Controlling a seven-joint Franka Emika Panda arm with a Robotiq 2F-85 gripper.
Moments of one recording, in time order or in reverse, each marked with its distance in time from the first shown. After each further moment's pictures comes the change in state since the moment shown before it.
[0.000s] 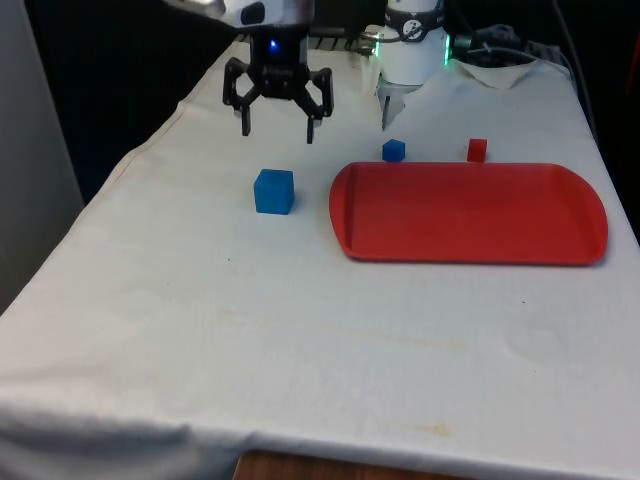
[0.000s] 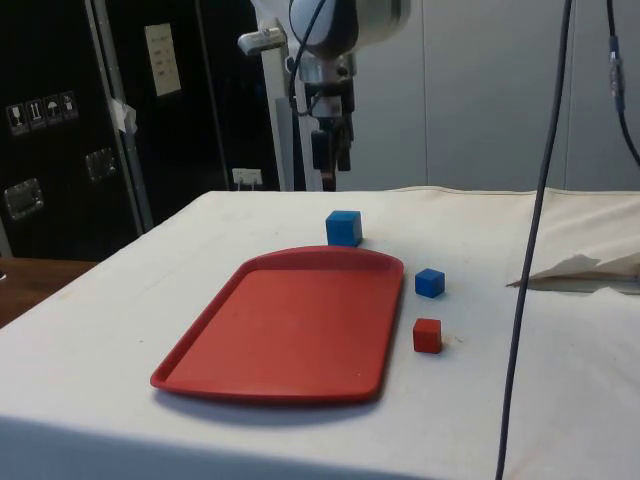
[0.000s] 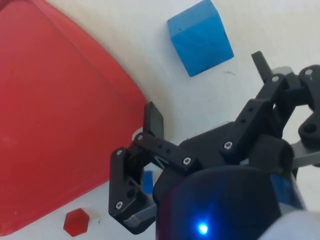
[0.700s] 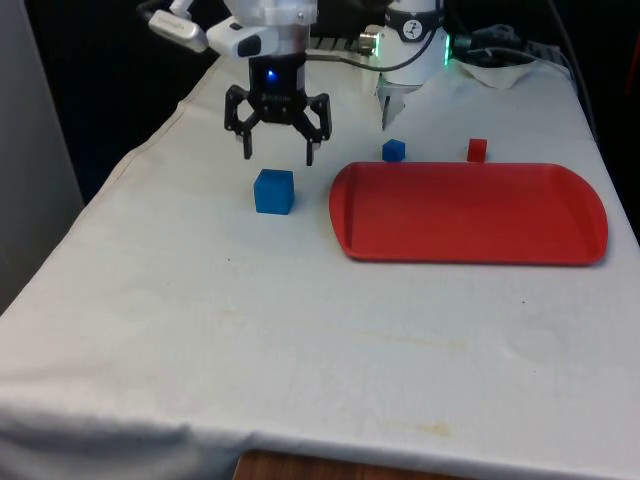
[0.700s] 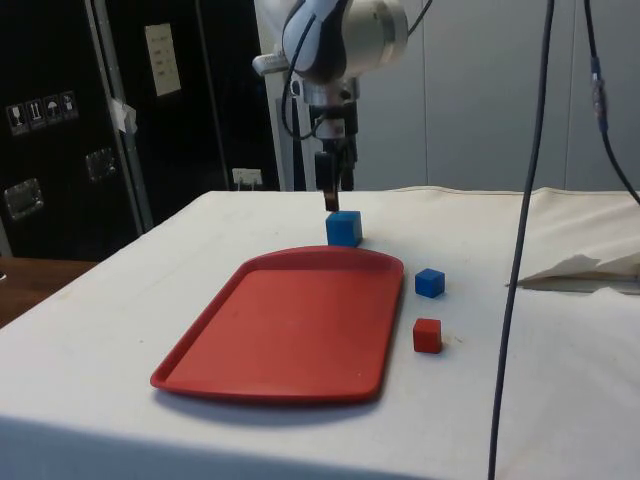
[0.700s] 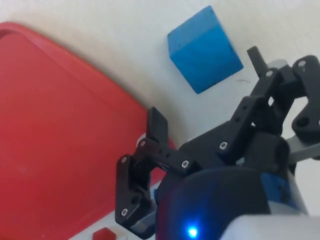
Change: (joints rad) arm 0.000 0.112 0.002 0.014 0.192 0.034 -0.127
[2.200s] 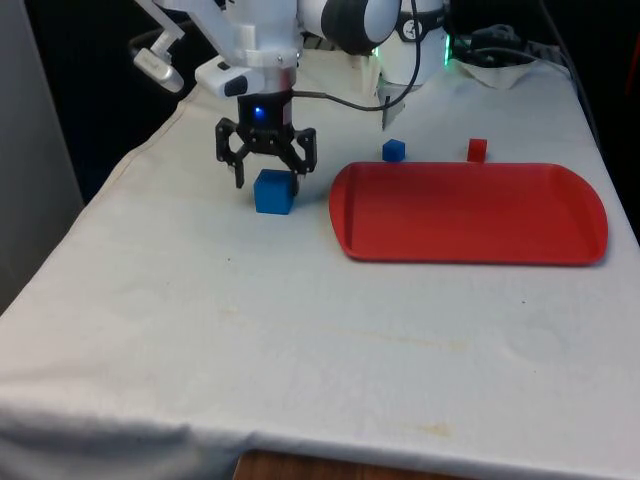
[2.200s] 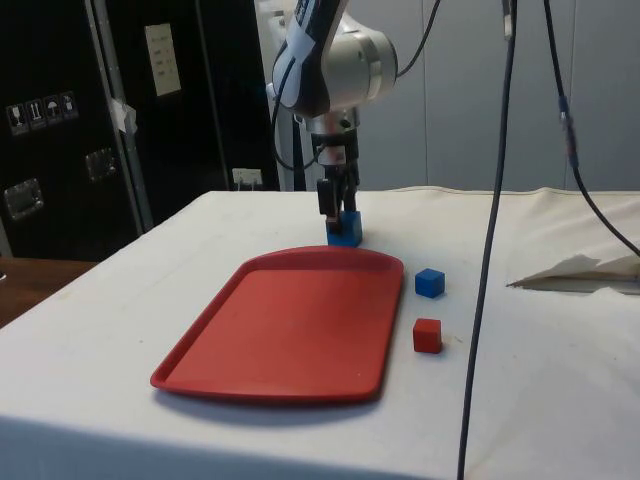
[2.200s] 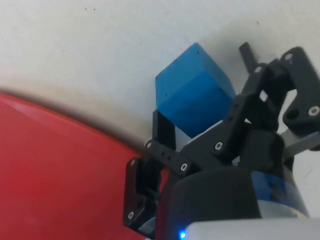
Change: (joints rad) arm -0.019 0.172 0.003 0.082 0.174 0.006 -0.113
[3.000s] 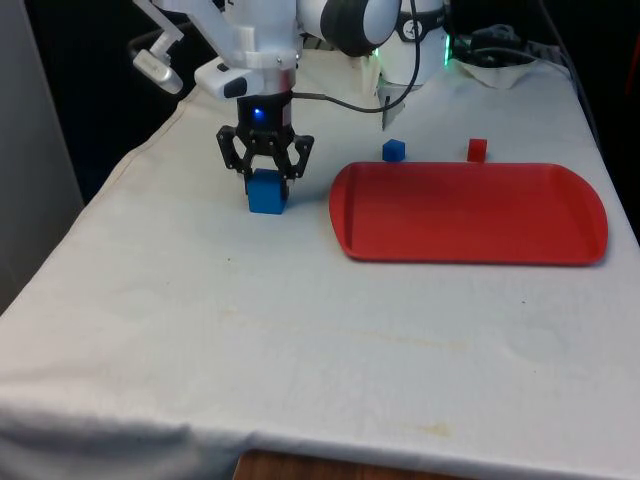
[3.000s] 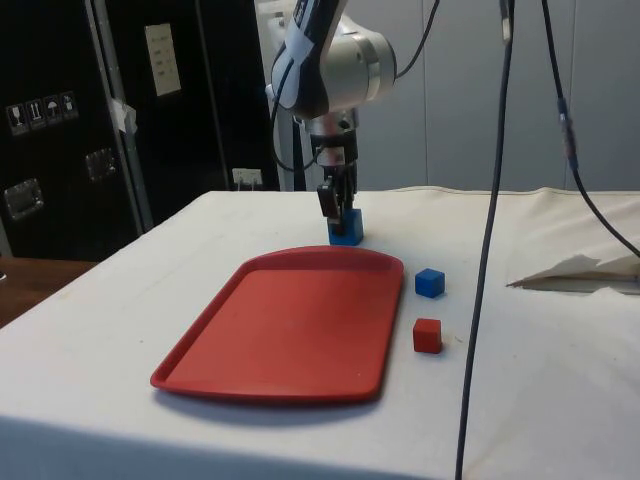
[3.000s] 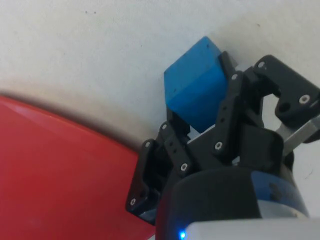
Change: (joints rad) arm -0.001 0.007 0.000 0.006 0.007 -0.002 0.000
